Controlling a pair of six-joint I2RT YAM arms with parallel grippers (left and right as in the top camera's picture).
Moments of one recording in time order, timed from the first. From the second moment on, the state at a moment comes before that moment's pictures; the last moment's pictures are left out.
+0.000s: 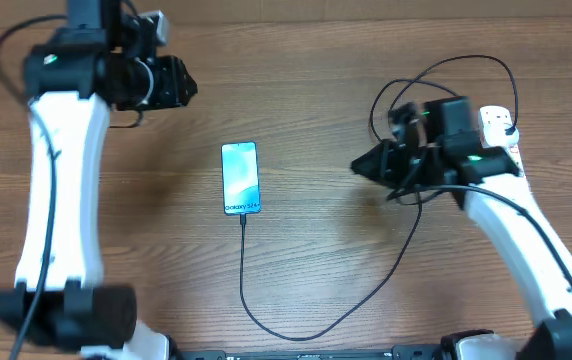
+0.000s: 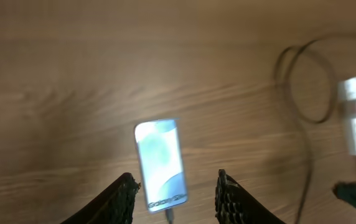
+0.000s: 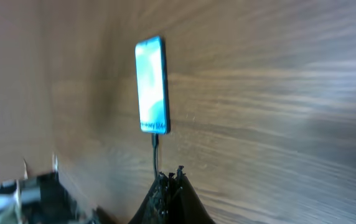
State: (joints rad) left arm 0.00 1.72 1.94 -1.22 0.36 -0.11; right arm 0.14 1.44 1.08 -0.67 -0.66 0.44
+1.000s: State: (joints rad) left arm 0.00 1.59 1.95 -1.34 0.40 -0.18; right arm -0.79 1.49 1.27 -0.85 -0.85 0.38
